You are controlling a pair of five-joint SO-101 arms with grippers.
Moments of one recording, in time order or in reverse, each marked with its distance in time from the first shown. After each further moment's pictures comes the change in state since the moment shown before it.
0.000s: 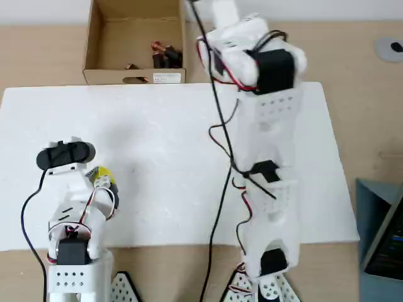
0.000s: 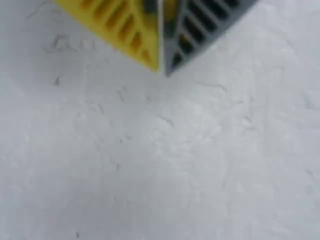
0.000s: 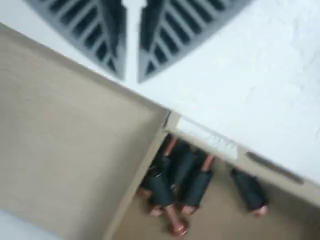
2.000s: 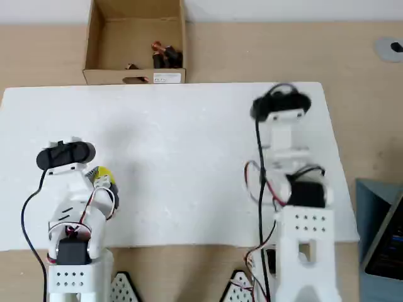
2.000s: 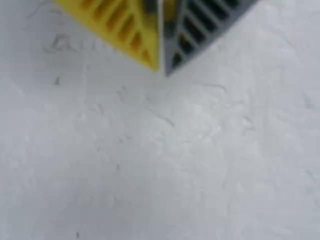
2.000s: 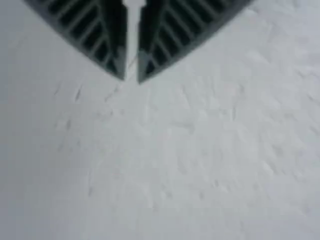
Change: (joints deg) left arm 0.0 0.0 0.0 0.0 0.0; right arm 18.3 -91.2 153.9 -46.2 -3.0
